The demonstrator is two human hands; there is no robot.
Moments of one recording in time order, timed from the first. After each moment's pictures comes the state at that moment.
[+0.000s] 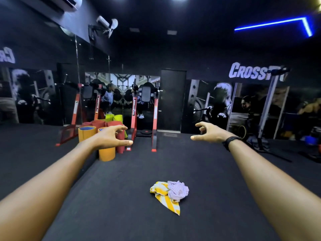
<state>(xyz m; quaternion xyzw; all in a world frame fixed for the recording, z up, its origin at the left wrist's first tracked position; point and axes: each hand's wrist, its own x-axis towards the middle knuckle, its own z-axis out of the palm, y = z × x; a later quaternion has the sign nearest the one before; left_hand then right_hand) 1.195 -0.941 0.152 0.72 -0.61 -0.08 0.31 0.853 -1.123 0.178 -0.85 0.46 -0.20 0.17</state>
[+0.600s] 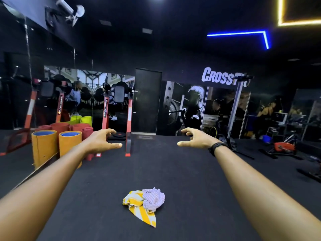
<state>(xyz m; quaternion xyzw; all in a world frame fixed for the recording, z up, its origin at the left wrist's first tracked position) 1.196 -1.119 0.129 0.71 -0.62 -0.10 0.32 0.849 -1.234 0.164 -0.83 0.50 -0.19 0.17</state>
